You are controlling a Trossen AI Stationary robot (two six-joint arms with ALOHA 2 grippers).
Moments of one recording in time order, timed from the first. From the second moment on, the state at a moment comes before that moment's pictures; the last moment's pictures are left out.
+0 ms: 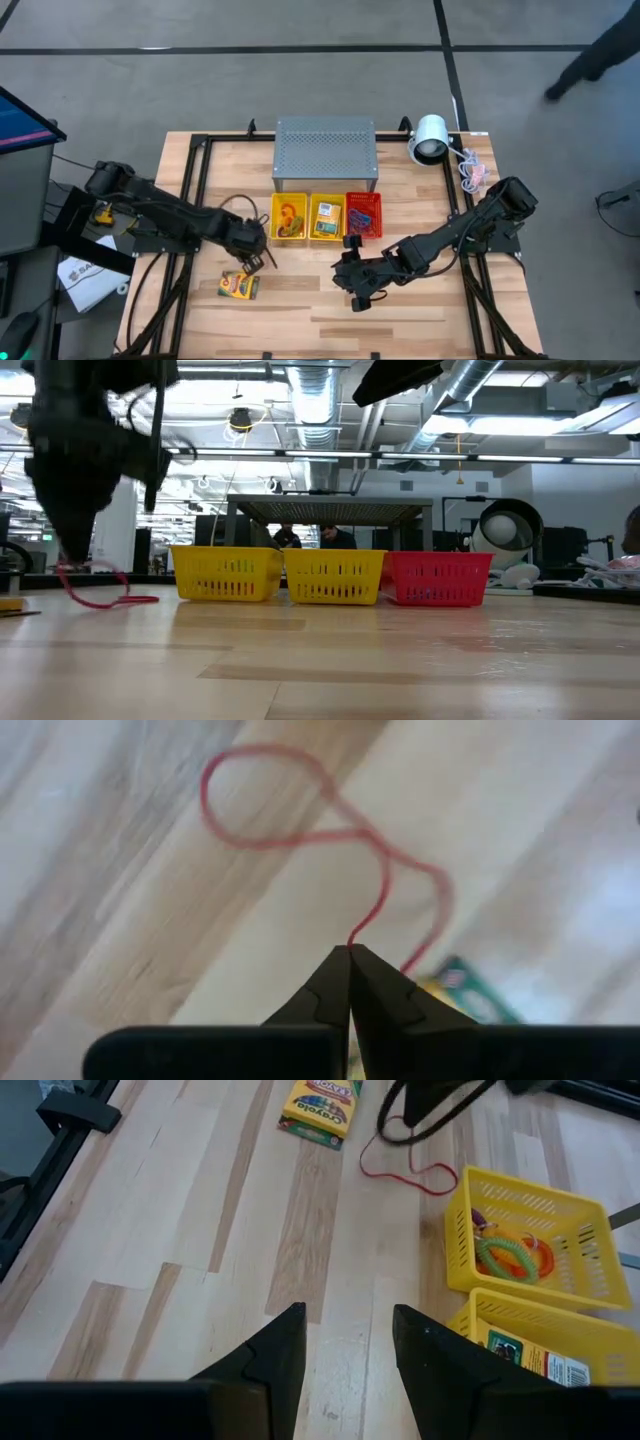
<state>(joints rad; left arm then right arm) -0.31 1.33 0.70 -0.71 -0.02 -0.95 0.50 1.71 1.30 -0.43 0.40 0.12</state>
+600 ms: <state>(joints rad) -0.32 1.00 0.70 -0.47 -0.06 -0.89 0.42 1.71 1.30 -0.34 0.38 0.07</state>
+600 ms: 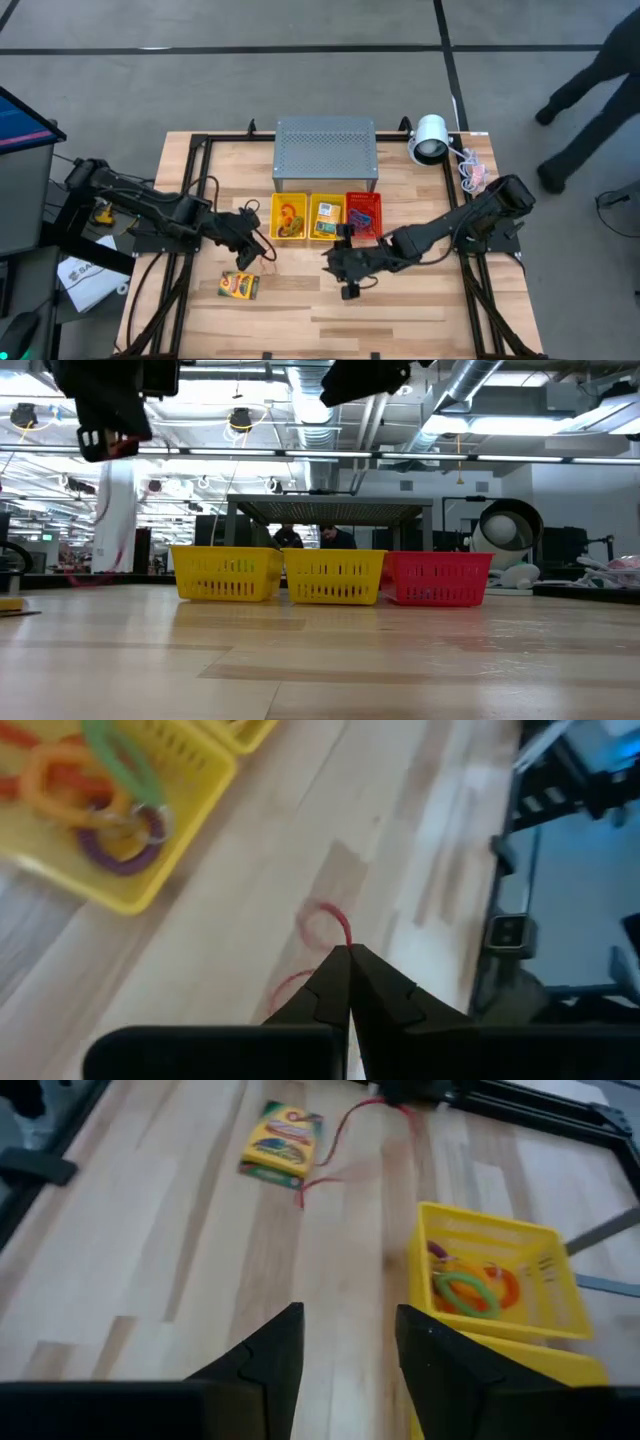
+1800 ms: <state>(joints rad) -0.37 1.05 0.70 0.07 -0.06 -0.65 0.26 1.87 1.30 0.20 0.10 -0.04</state>
